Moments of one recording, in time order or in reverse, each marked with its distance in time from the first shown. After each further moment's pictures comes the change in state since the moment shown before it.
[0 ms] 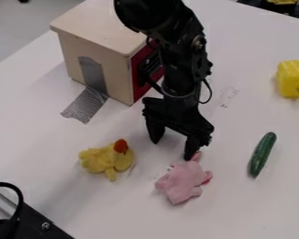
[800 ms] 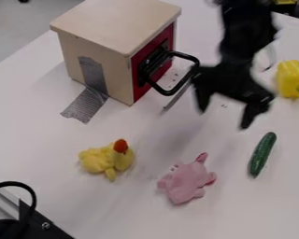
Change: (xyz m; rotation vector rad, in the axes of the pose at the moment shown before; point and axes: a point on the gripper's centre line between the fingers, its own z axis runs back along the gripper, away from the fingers) arm 0.054 -0.073 0.071 -0.005 -0.143 0.022
